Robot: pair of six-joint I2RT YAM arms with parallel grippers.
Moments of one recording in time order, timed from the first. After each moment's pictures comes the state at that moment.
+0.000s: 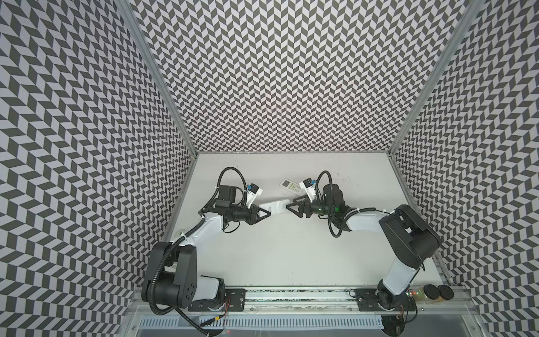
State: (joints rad) left arm -0.16 1.38 0.74 -0.27 0.91 0.09; right arm 0.55 1.78 0.80 0.62 -0.68 0.41
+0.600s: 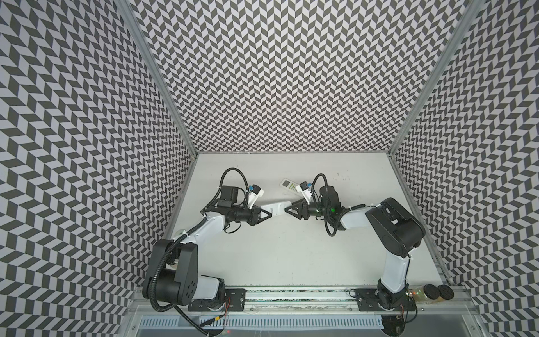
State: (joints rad) left arm -0.18 1.39 0.74 -0.27 0.91 0.08; right arm 0.55 1.90 0.83 0.71 -0.79 0.46
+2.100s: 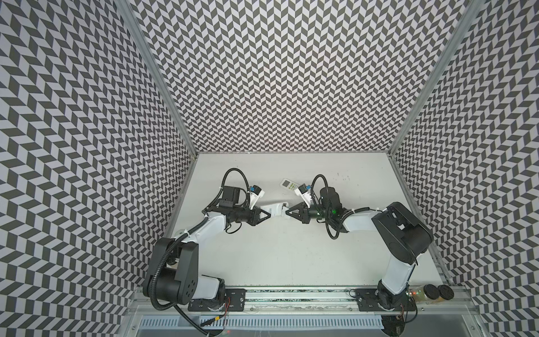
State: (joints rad) left arm -0.20 1.40 0.74 -0.27 0.79 0.09; right arm 0.58 1.82 0.79 0.64 -0.82 0.37
